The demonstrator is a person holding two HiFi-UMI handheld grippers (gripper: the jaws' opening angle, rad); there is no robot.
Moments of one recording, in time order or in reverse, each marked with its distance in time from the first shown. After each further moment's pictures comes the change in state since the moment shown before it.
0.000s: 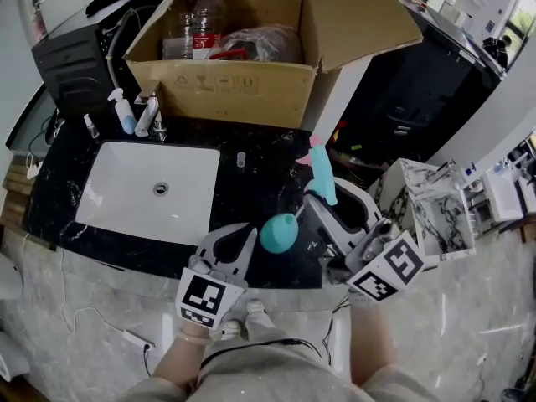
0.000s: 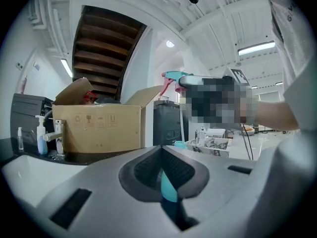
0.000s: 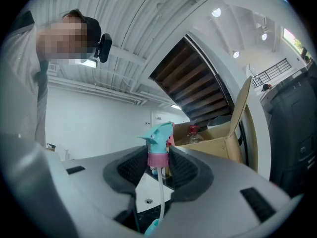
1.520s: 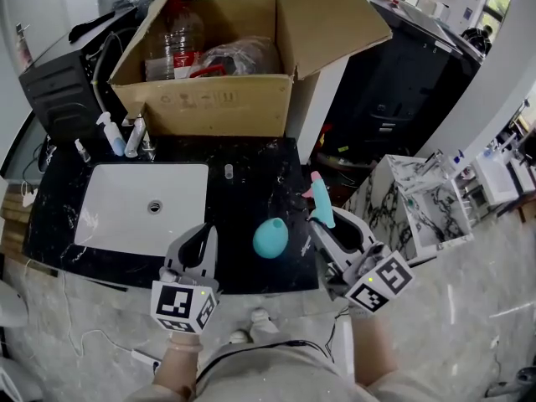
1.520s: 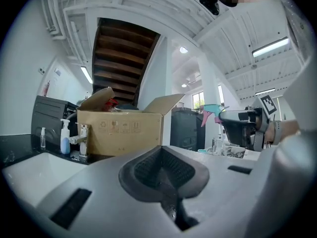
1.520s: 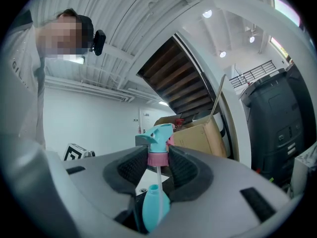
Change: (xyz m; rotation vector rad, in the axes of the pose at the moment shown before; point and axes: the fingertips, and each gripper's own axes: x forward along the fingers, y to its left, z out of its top) left arm -0.034 0.054 0.014 -0.060 -0.072 0.189; right arm -0.058 -0.014 -0.043 0.061 0.038 -0.150
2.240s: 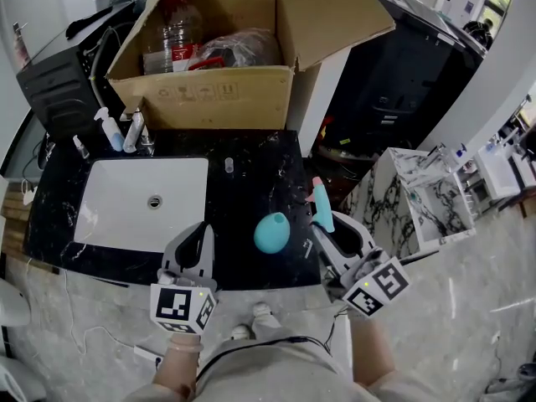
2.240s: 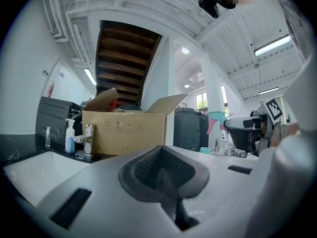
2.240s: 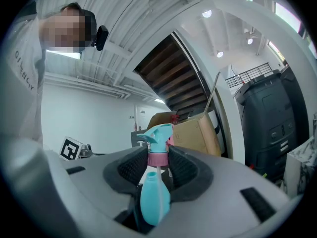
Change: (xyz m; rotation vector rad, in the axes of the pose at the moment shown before) left arm -0.007 0.007 -0.005 -0.001 -0.012 0.039; right arm -0.011 -0.003 -0.025 -0.004 0.030 -0.057
